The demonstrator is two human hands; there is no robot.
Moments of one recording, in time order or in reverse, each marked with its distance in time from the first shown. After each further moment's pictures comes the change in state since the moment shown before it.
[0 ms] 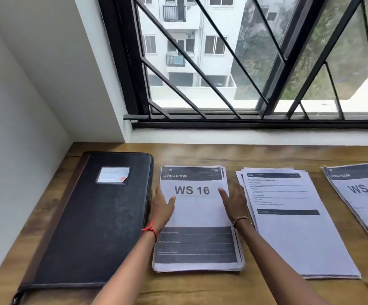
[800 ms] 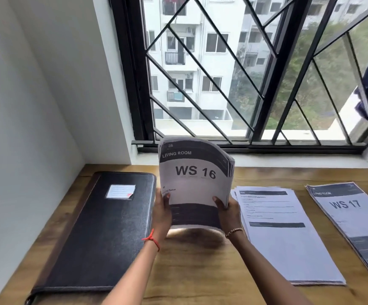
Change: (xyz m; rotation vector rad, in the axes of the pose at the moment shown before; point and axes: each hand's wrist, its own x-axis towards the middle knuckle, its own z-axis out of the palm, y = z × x) left_hand -0.048 0.051 -0.024 -0.369 0.237 0.293; right_hand -0.046 -0.055 -0.032 0.287 0.081 -0.113
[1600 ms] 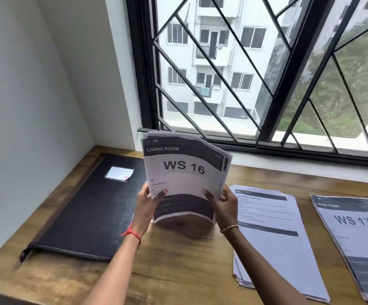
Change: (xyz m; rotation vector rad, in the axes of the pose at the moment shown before) left_hand -0.029 0.010 0.005 -0.247 0.035 -0.101; right_hand 0.013 0.014 -0.038 0.186 -0.137 -0.091
